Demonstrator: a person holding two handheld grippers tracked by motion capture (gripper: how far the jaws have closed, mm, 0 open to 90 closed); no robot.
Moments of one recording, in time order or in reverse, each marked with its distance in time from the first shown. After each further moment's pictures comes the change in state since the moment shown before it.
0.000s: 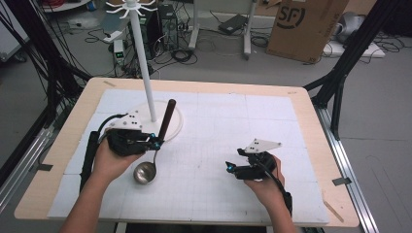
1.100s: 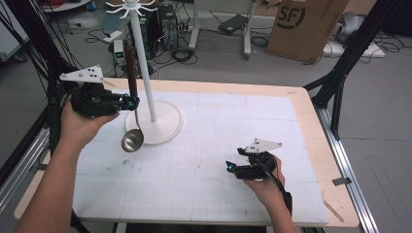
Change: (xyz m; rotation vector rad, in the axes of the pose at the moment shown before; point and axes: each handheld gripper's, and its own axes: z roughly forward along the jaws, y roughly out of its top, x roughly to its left) left arm 0.054 0.063 -0.080 -0.124 0.062 -0.048; right arm 0.000 0.001 -0.002 -0.009 -0.005 0.005
